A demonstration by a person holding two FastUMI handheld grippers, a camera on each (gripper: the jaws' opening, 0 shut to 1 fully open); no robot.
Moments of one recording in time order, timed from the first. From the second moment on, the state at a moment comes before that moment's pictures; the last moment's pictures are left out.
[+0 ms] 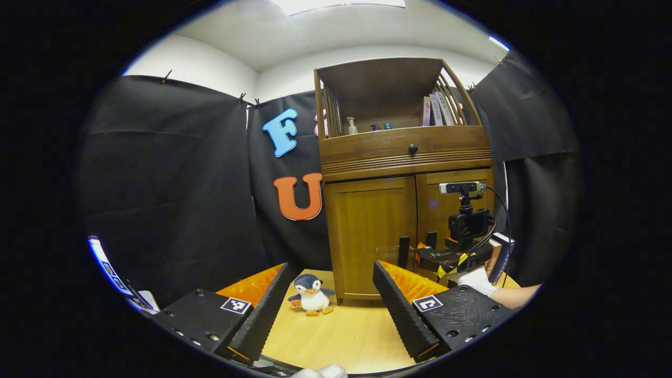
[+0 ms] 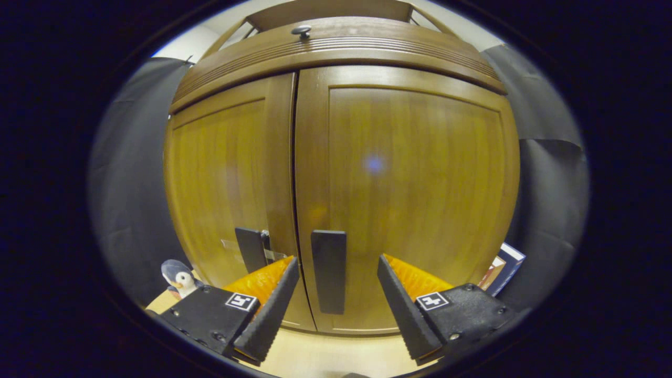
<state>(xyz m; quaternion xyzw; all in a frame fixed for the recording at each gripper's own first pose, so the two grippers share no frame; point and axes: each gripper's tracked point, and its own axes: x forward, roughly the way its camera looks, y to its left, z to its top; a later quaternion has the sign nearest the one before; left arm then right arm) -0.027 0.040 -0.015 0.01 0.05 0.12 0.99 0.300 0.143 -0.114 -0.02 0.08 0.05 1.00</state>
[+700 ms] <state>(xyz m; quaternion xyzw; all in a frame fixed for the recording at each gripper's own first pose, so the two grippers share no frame) -0.033 0.059 -0.017 0.01 0.04 0.13 0.99 0.320 0.150 -0.129 0.00 0.09 0.04 0.99</state>
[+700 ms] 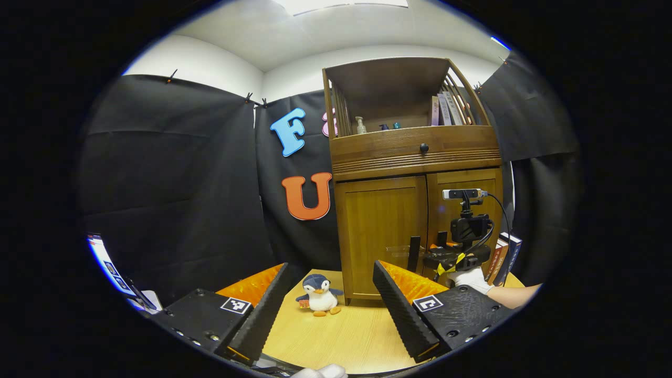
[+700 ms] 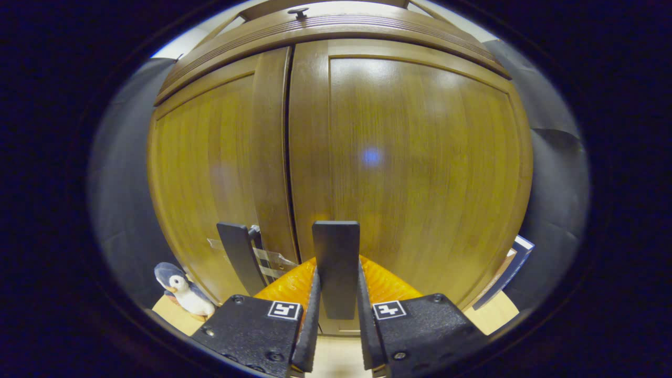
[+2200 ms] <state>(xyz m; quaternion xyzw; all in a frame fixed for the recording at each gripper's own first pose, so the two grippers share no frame) -0.047 0.026 -0.025 0.00 0.03 0.05 1.00 0.166 0.076 -0.134 -0.02 0.09 0.07 0.99</state>
